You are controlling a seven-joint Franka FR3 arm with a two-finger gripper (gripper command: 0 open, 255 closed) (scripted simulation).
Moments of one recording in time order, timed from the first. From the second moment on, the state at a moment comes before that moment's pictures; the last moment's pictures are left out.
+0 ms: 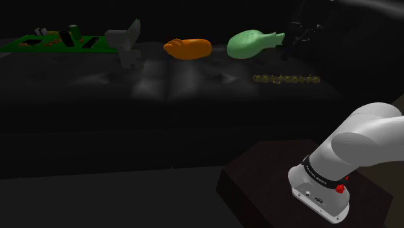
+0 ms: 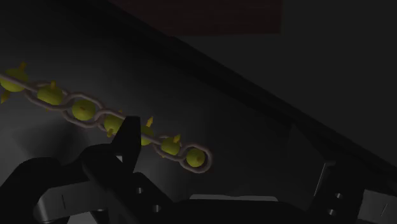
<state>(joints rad) -0.01 -0.83 -0.06 -2.38 0.08 1.49 0.02</state>
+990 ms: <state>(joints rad) 0.04 -1.21 -0.25 -2.88 -0.41 1.99 -0.60</state>
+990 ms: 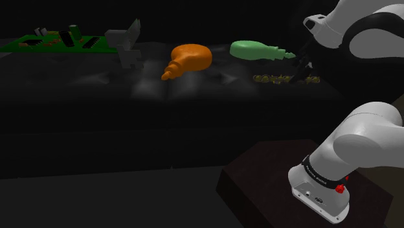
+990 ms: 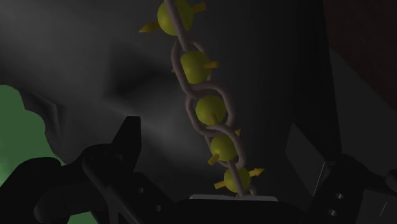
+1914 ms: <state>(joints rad) 0.02 -1.18 -0.29 -2.94 -0.46 2.10 -0.60</state>
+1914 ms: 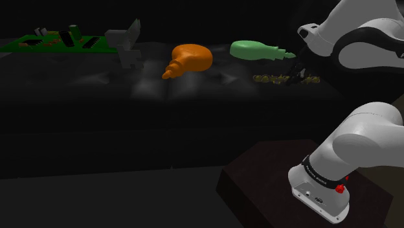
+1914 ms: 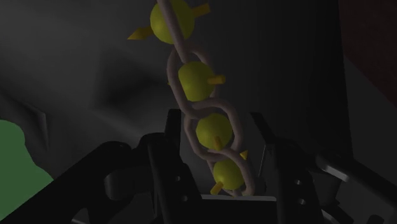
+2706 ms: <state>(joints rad) 0.03 -1.18 -0.28 -2.90 -0.44 2.06 -0.61</state>
